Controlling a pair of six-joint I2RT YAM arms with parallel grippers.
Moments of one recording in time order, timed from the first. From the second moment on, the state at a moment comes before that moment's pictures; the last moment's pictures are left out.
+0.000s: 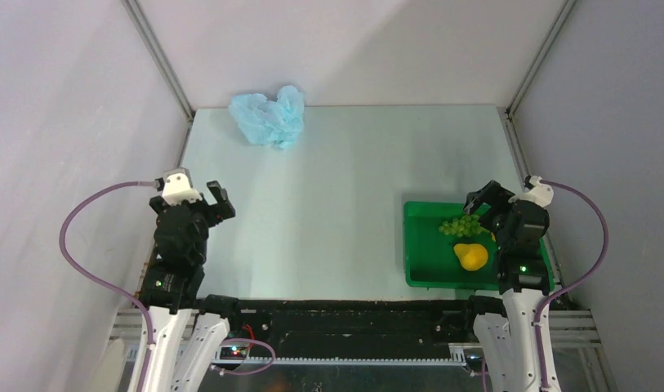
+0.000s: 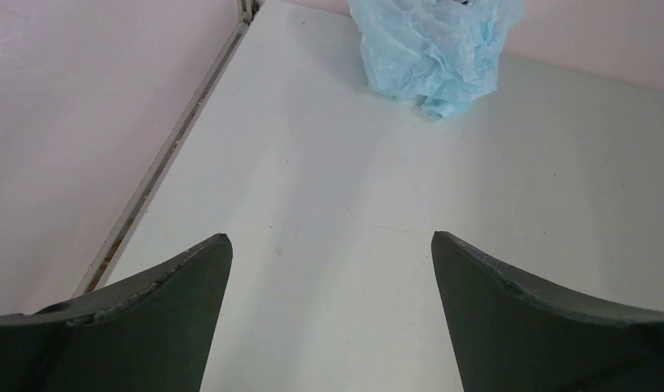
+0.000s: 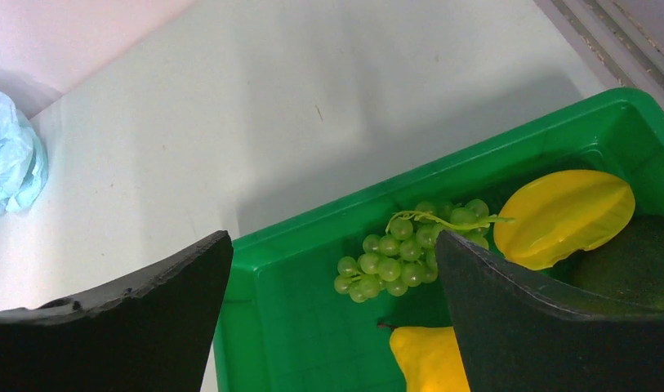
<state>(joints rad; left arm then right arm) -0.13 0.48 0.76 -0.49 -0.35 -0.17 -0.12 0.56 0.59 -0.37 0.04 0.41</state>
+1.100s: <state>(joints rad) -0.27 1.07 1.09 -0.41 -0.31 -0.19 -0.12 0.54 0.59 -0.39 -0.02 0.41</state>
